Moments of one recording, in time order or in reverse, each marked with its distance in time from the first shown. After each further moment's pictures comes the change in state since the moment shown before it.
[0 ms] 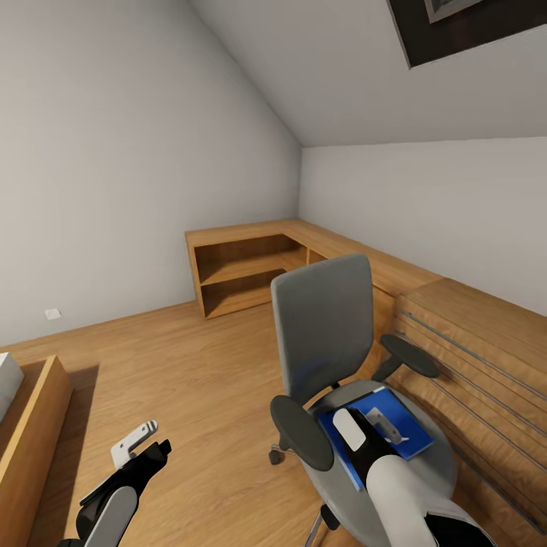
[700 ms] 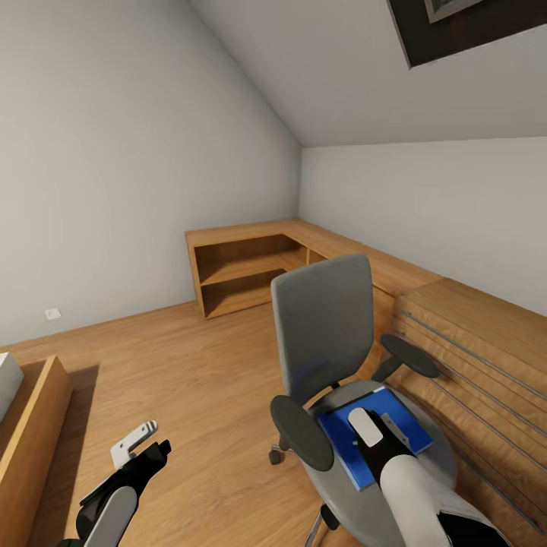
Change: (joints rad) left arm 0.000 0.000 0.000 0.000 0.004 -0.001 0.004; right arm 0.000 -0.058 -0.014 0.002 -0.154 0.049 0.043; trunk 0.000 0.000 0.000
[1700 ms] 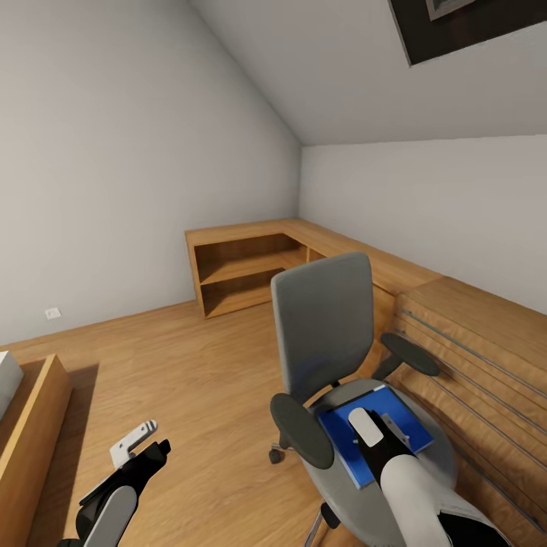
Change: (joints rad) left arm 0.000 0.000 0.002 -0.003 0.000 0.000 0.002; right arm 0.000 -0.001 0.000 0.000 -0.002 0.001 0.000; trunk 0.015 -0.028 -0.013
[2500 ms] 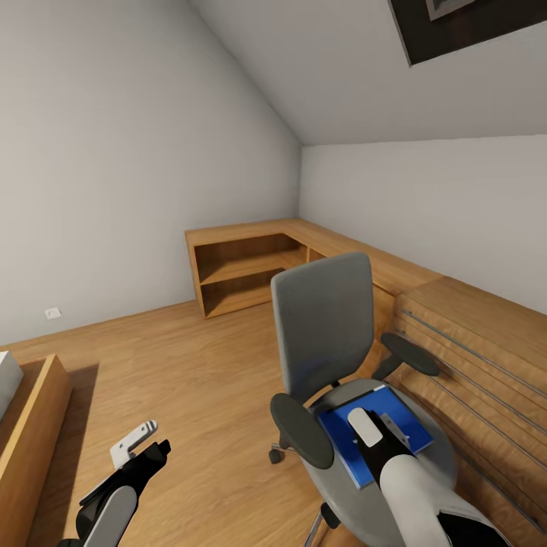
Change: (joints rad) left arm 0.000 0.000 0.000 0.001 0.000 0.000 0.000; right arm 0.000 0.003 0.001 0.000 0.005 -0.008 -0.004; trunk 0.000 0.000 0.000
